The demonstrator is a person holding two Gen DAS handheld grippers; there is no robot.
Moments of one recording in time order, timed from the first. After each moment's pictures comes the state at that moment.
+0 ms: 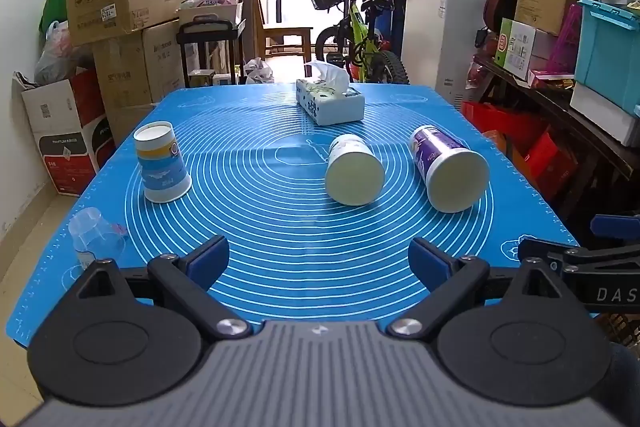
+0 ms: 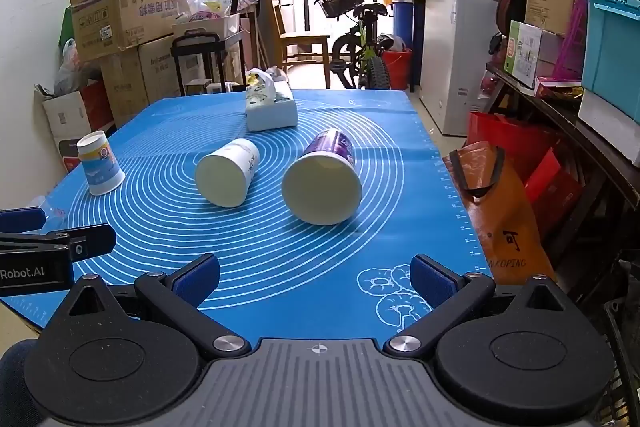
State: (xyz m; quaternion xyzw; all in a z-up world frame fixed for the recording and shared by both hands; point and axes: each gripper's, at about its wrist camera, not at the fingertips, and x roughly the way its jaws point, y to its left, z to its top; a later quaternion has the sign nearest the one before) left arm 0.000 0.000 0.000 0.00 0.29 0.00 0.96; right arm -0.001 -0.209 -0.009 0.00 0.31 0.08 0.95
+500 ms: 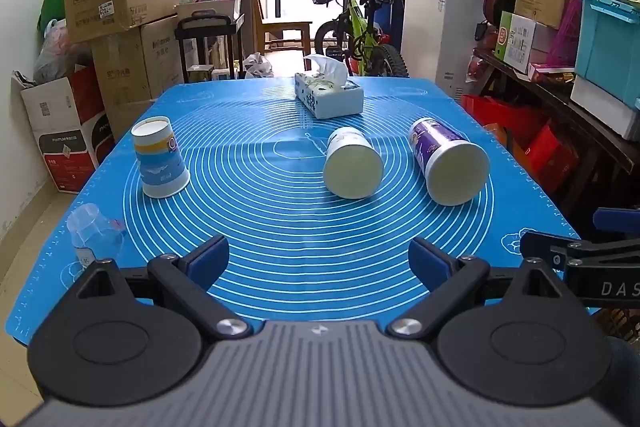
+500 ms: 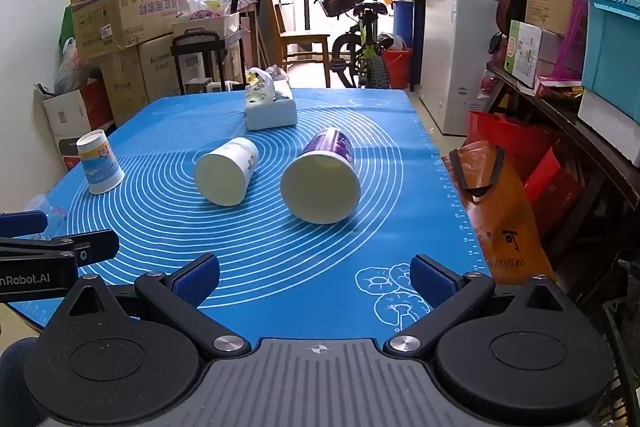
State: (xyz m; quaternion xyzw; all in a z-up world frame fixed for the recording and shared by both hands) left arm 0.002 -0.002 -0.006 0.00 0.30 0.00 0.95; right arm -0.002 -0.210 -0.007 0.00 0.31 0.09 0.95
